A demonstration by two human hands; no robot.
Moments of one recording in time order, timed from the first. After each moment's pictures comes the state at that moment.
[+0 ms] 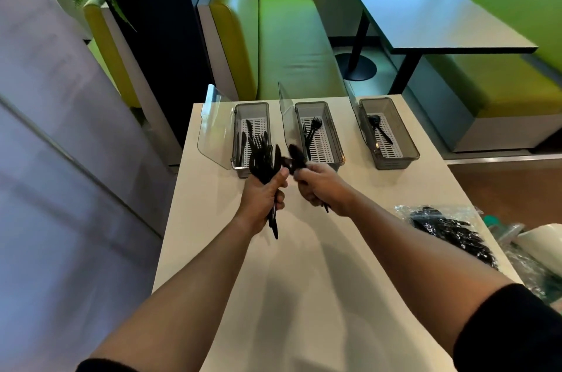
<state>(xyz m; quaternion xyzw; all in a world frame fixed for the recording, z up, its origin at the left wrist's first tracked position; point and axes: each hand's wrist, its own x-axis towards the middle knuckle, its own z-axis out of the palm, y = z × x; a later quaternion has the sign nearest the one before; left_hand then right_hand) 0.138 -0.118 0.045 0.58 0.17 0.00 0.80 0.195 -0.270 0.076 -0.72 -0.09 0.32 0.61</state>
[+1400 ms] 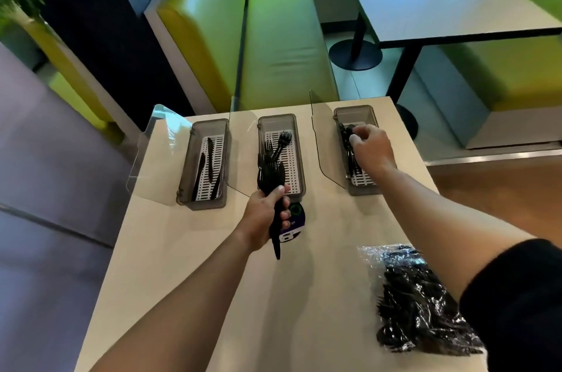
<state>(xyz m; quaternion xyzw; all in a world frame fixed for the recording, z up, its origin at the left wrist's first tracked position) 0.245 -0.224 0.035 0.53 0.25 -0.11 0.81 0.404 -0.426 0.054 -0.88 0.04 0.01 0.47</state>
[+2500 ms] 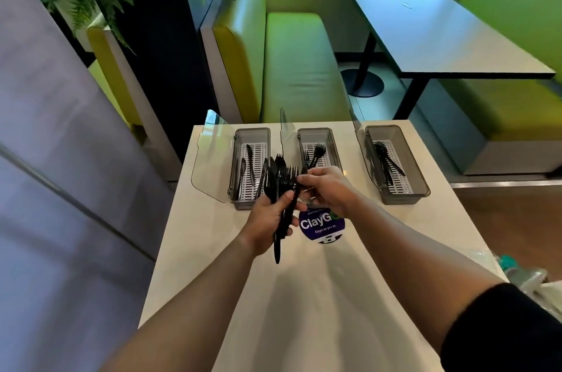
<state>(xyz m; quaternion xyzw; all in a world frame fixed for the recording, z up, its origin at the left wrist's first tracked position) 0.189 -0.121 0.053 0.57 0.16 -0.09 0.80 0.287 -0.264 0.078 -0.70 -0.04 0.32 0.64</state>
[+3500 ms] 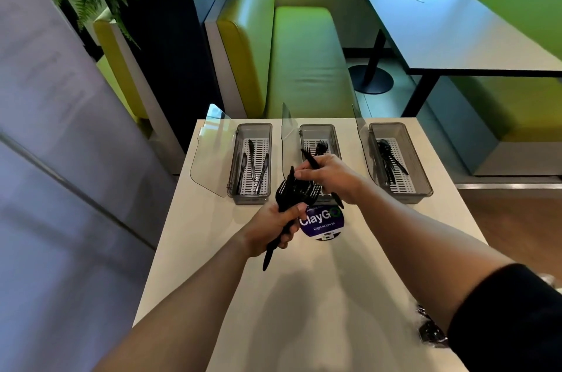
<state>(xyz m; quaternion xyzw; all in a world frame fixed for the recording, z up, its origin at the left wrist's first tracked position) 0.175 -0.127 0.060 0.63 0.12 -0.20 0.74 0.305 -0.277 0.095 -0.76 -0.14 0.32 0.54</state>
